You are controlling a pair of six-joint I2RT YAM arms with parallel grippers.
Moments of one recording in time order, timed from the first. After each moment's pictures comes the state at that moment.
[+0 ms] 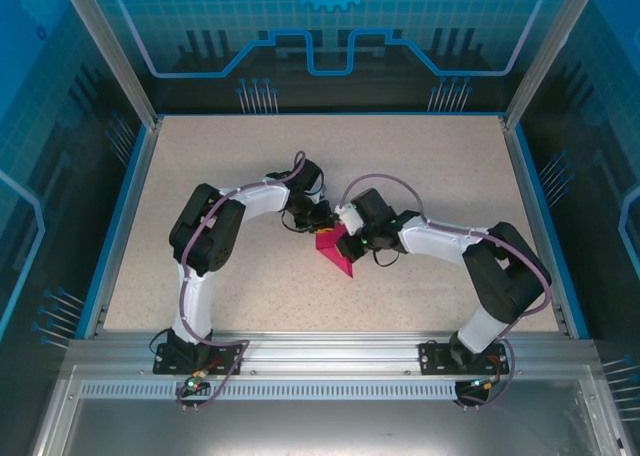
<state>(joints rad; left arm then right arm) -0.48 2.10 1.39 -0.52 0.46 -0.65 0.63 1.64 0.90 -0.27 -0.30 0.09</state>
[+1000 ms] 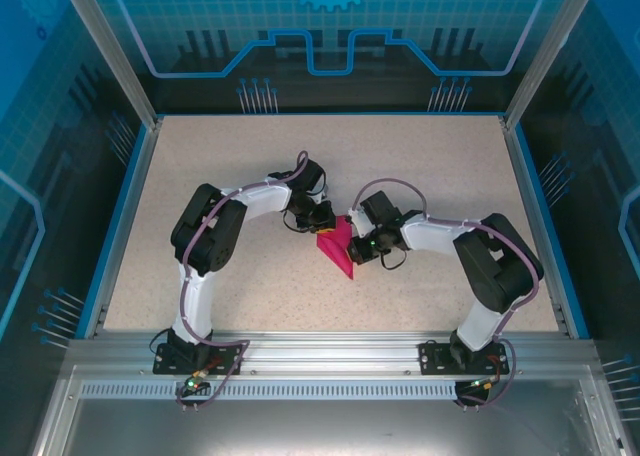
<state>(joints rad) -0.49 2.10 1.40 -0.53 0.45 -0.64 0.56 1.72 0.87 -0.31 -0.34 0.18</state>
